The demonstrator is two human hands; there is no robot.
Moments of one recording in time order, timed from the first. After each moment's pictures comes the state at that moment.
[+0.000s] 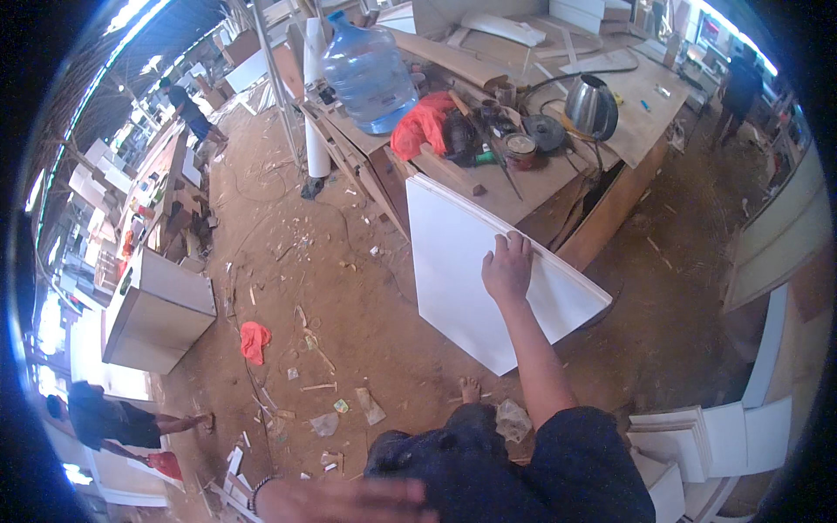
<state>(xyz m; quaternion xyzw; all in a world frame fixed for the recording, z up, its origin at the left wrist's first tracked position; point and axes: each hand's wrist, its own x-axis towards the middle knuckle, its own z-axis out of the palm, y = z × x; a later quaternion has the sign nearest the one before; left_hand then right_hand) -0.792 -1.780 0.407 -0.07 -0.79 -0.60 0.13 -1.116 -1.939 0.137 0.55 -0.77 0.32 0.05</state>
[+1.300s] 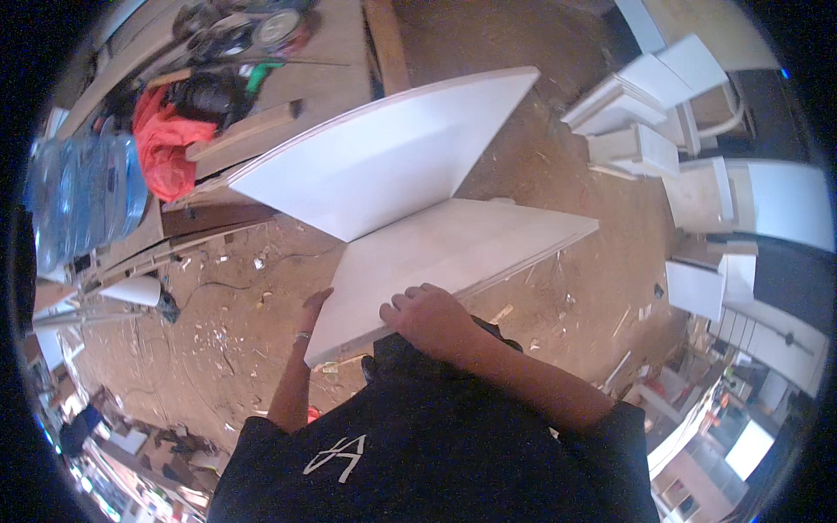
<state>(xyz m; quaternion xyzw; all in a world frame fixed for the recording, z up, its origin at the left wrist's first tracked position) -0.712 -2.232 -0.100 0.12 -0.87 -0.43 -0.23 -0.887 -1.955 0.191 0.46 -0.83 0.12 -0.29</state>
